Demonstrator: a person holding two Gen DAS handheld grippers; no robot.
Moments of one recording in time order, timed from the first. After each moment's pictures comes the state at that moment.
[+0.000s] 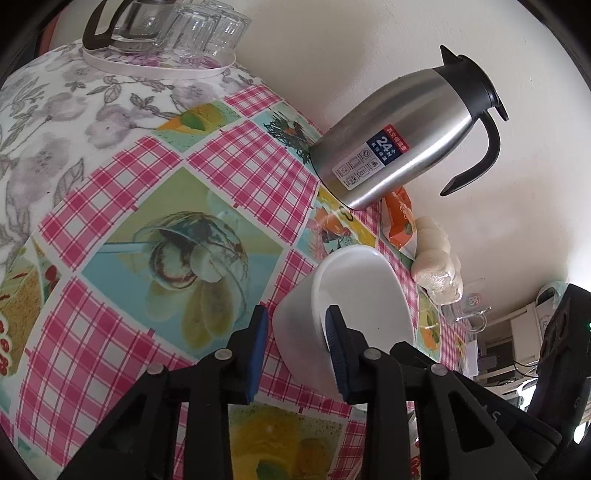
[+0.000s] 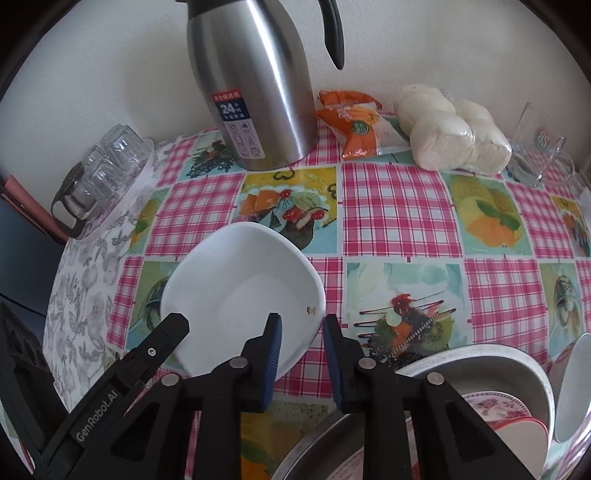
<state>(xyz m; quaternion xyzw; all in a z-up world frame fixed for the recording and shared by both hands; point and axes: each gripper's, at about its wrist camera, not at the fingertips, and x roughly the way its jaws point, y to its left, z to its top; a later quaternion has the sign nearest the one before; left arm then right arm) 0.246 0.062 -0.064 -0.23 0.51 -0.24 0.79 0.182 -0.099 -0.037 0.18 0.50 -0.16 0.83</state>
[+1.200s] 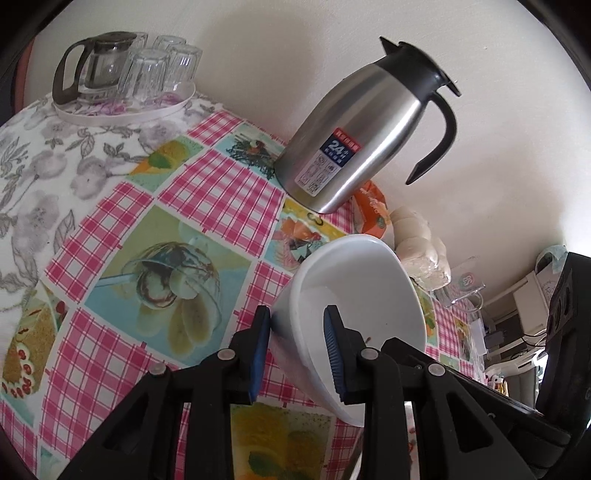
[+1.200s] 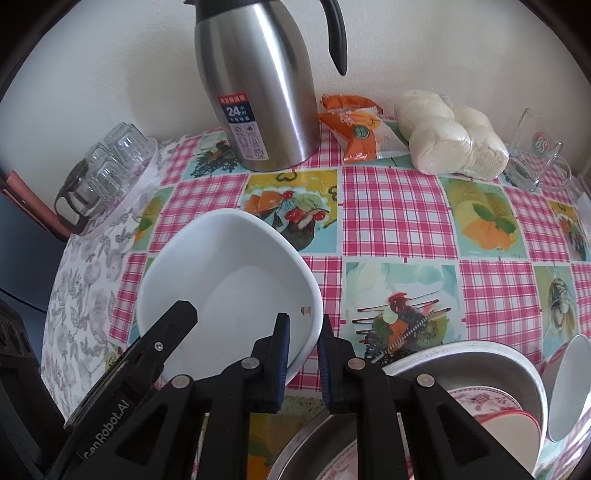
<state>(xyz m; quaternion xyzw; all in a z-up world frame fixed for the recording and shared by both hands) 0.228 0.050 -0.025 -0.17 0.47 -0.27 0.82 0.169 -0.094 -0.018 0.17 0.49 -0.14 0.84</state>
